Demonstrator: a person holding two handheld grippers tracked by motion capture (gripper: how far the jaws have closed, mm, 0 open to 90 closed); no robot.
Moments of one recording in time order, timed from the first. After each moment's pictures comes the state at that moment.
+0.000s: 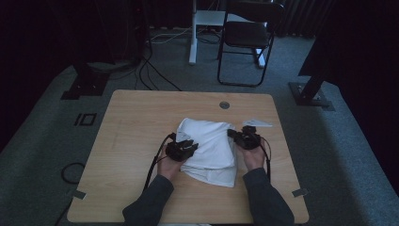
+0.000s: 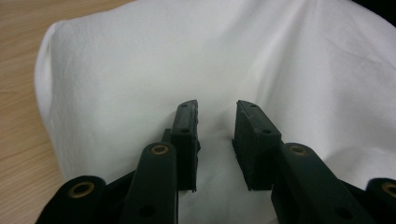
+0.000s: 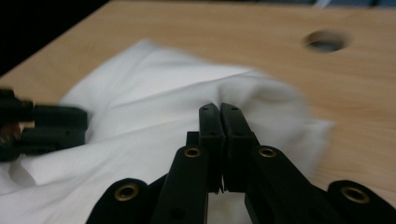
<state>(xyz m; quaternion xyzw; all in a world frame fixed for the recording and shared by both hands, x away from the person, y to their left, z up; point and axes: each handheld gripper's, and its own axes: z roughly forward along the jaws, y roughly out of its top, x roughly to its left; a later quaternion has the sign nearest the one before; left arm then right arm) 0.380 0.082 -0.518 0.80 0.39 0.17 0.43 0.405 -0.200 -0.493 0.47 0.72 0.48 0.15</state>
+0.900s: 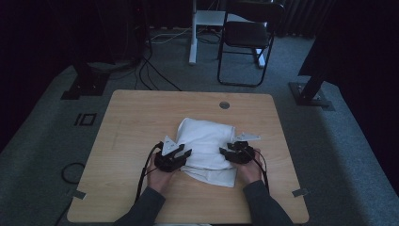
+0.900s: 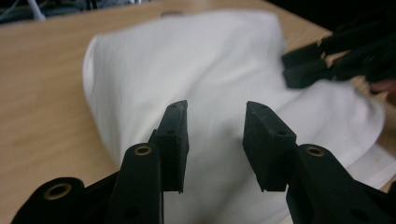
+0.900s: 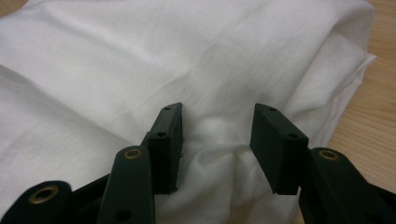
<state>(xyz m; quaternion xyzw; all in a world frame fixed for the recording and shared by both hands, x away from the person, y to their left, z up) 0.331 0.109 -0.504 0.77 0.38 0.20 0.47 0.380 -0.182 -0.533 0.44 0.78 0.42 0.15</state>
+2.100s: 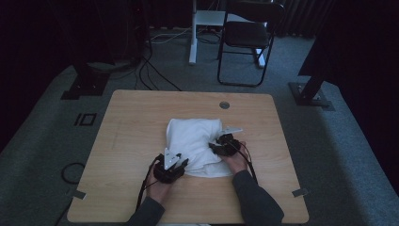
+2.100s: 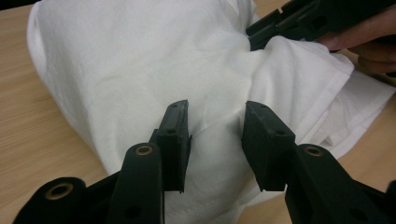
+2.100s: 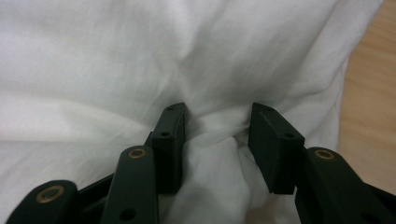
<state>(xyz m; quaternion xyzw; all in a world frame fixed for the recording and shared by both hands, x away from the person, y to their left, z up) 0.310 0.114 -0.534 0.77 0.40 0.25 0.42 0.423 -0.139 -0.552 0.43 0.80 0.38 0.15</state>
